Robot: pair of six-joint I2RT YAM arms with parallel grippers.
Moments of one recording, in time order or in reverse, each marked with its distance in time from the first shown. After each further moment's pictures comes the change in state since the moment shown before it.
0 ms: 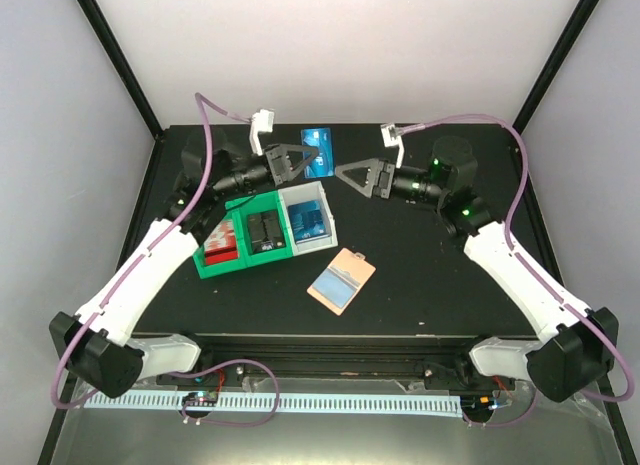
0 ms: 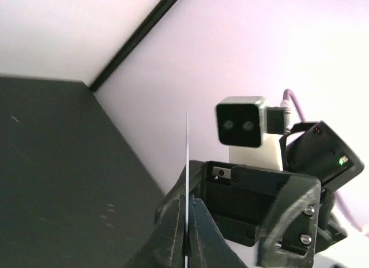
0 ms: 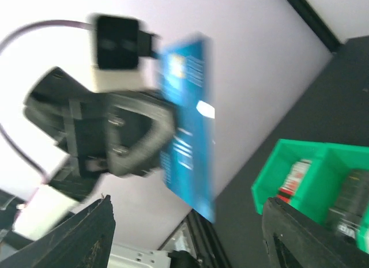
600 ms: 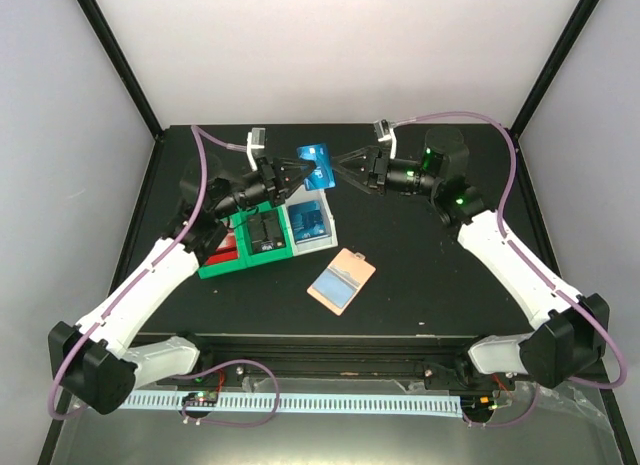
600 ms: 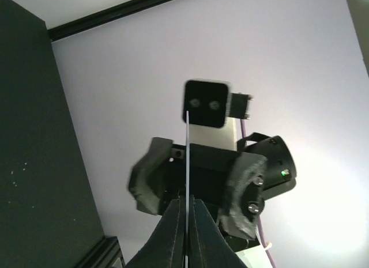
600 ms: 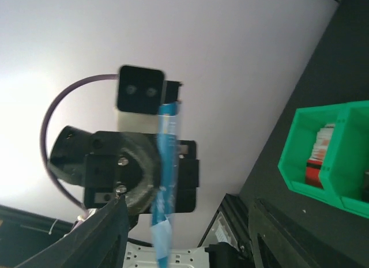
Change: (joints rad) left arm -0.005 -0.084 -0.246 0.280 0.018 -0.596; right arm 0.001 0.077 0.082 0.018 -0.068 0.266
